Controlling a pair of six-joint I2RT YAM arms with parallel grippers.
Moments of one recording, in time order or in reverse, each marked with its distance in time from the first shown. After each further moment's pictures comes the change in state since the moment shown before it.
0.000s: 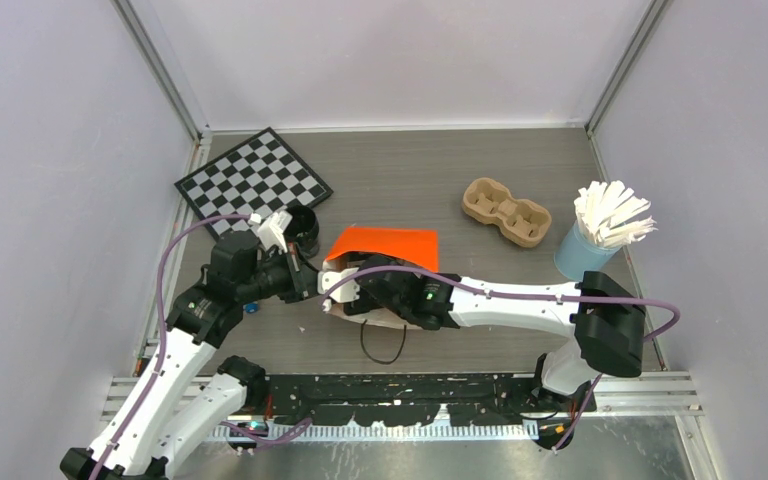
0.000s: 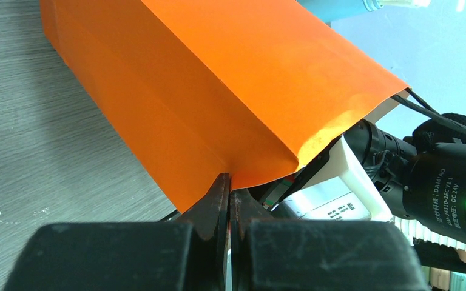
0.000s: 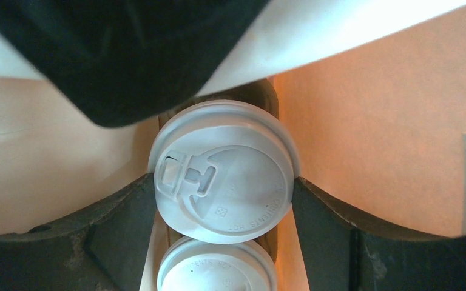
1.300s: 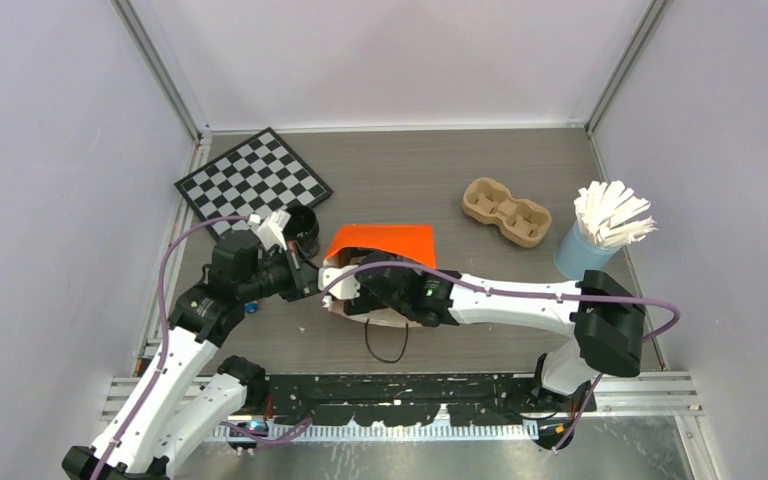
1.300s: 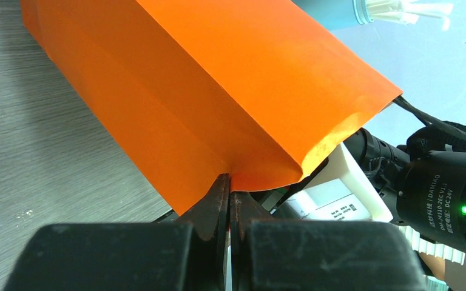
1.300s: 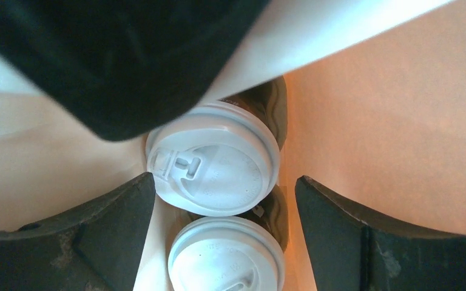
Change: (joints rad) left arm 0.010 0.007 -0.017 0.031 0.001 -0.064; right arm -0.005 0.010 0.014 -0.014 -0.019 0.024
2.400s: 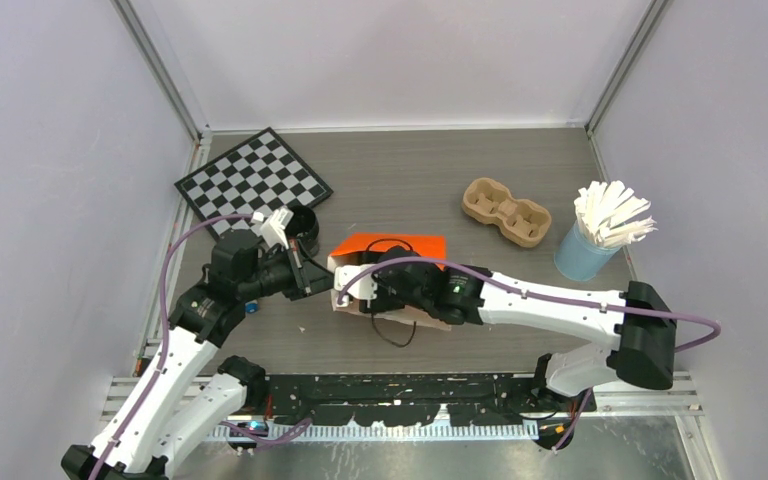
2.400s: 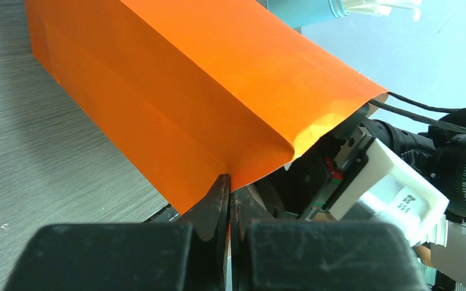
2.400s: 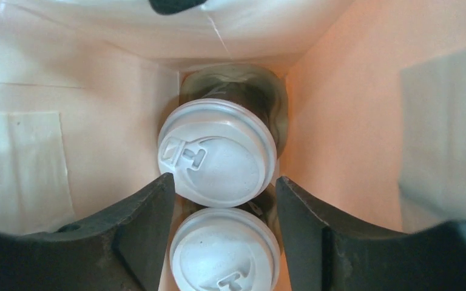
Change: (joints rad) left arm -0.007 0.003 0.000 0.048 0.047 -0.020; right arm -0.018 -0.142 0.005 -0.196 -0.127 0.060
